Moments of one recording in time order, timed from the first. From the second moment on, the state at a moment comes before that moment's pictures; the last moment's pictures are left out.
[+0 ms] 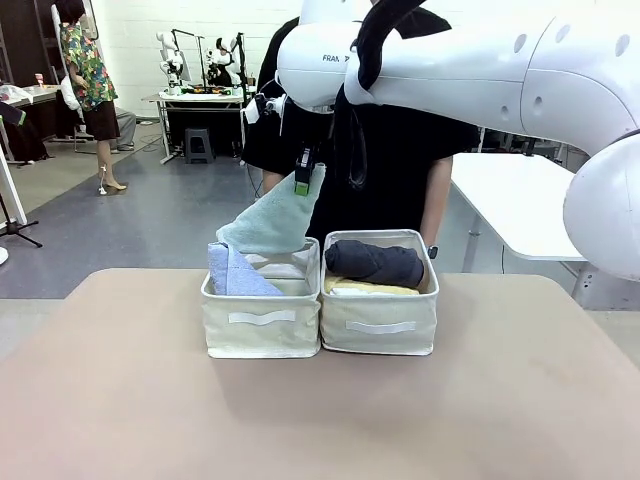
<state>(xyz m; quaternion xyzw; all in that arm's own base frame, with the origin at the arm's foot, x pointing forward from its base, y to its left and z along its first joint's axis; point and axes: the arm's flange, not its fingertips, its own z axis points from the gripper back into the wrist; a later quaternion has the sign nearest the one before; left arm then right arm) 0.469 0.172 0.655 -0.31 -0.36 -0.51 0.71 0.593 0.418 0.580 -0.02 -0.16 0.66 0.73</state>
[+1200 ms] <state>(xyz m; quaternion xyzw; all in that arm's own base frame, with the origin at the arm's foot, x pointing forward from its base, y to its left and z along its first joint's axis) 0.469 0.172 0.655 -0.31 -0.36 -0.51 0.71 0.626 0.417 0.489 0.03 -0.09 0.65 0.76</state>
